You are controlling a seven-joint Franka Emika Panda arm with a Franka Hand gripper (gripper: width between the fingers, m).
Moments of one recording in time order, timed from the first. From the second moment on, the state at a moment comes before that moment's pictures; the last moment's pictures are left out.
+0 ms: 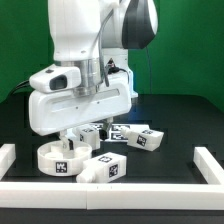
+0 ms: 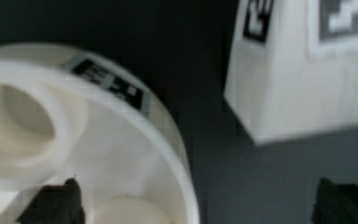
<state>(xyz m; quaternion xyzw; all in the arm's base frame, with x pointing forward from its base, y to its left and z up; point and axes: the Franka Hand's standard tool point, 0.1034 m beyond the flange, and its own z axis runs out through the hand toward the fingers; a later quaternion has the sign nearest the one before) 0.457 -0.072 0.019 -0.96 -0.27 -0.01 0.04</state>
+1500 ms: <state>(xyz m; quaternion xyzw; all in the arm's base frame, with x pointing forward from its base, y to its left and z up) 0.480 -0.059 0.052 -0.97 -0.24 -0.02 0.04</state>
